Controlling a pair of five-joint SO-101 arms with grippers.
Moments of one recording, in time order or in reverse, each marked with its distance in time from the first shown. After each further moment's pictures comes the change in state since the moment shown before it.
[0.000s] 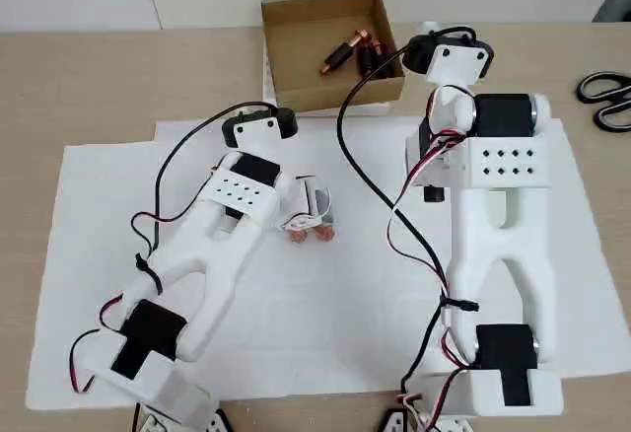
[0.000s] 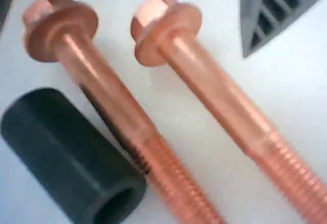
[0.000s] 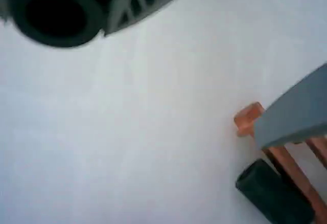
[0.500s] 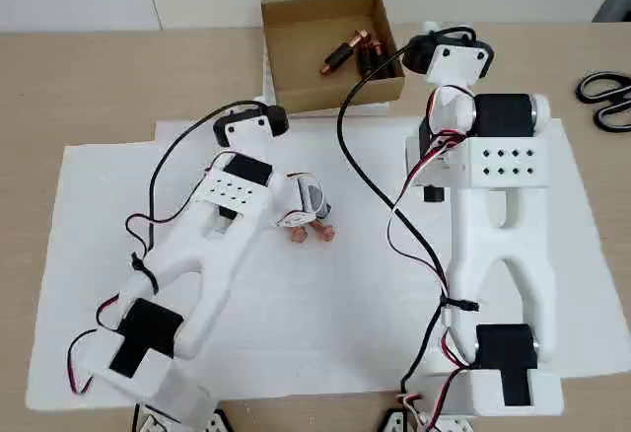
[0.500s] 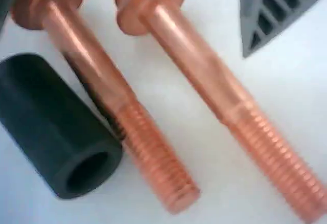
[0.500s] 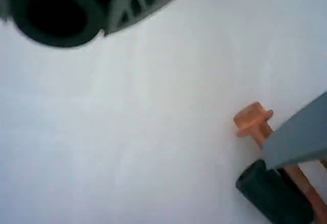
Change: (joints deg) left arm -1.8 0.0 1.8 -3.3 0.2; right arm 0.0 0.0 0.0 0.0 0.0
